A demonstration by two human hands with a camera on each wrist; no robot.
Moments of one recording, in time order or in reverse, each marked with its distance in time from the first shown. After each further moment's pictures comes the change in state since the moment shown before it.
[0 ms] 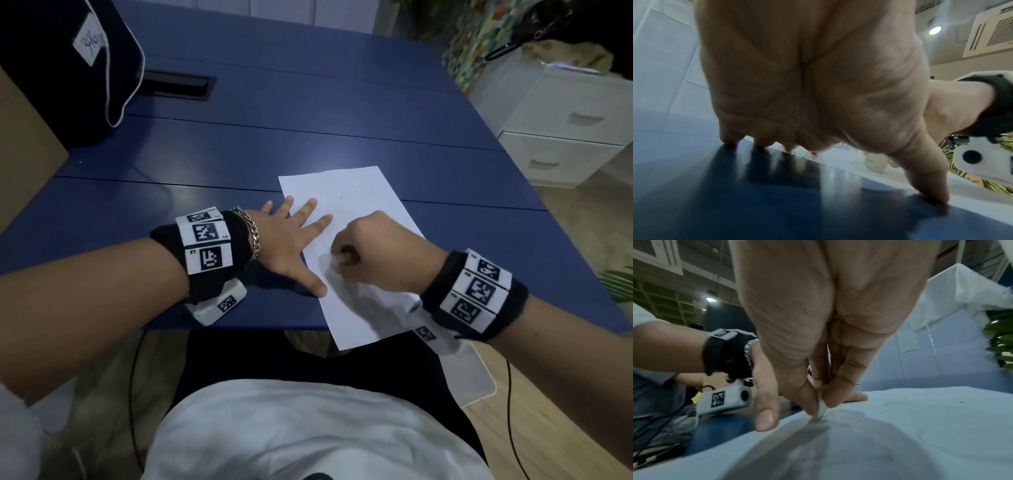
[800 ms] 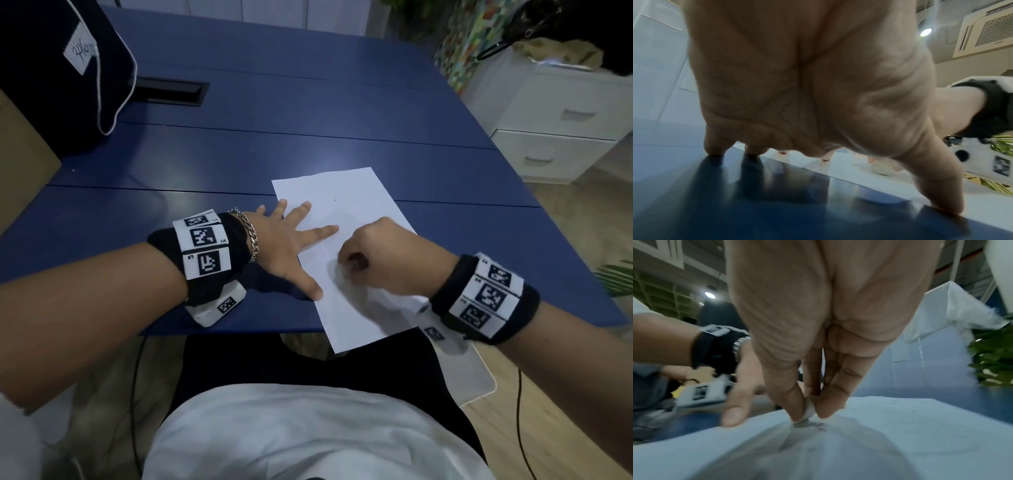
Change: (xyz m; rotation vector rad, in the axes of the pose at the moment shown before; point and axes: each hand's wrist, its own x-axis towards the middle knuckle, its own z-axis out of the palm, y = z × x) left_hand -0.008 0.013 -0.010 0.002 -0.018 -0.039; right_hand -0.016 0.010 -0.003 -0.001 -0.056 0.033
